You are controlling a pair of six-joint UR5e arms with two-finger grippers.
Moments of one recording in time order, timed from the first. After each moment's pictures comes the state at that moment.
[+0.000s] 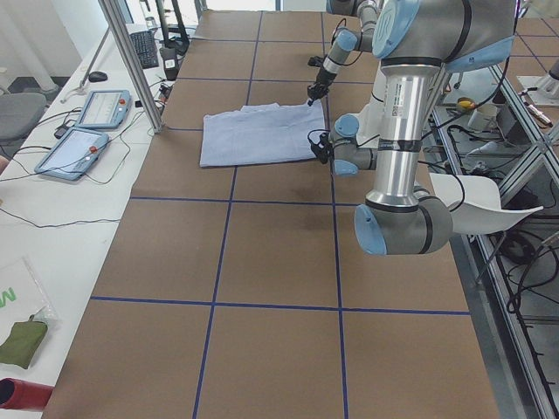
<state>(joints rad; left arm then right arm) -0.17 -1.71 -1.86 -2.44 -1.62 -2.21 0.11 -1.23 2.03 -1.45 1.23 2.41</state>
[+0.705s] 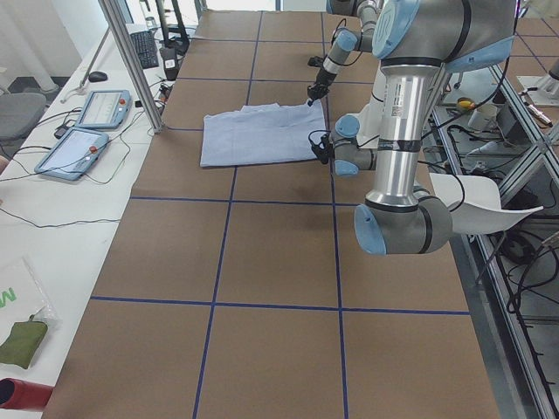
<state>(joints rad) -0.16 -1.71 -1.86 -2.44 -1.62 -2.21 0.11 -1.23 2.03 -1.45 1.23 2.41</state>
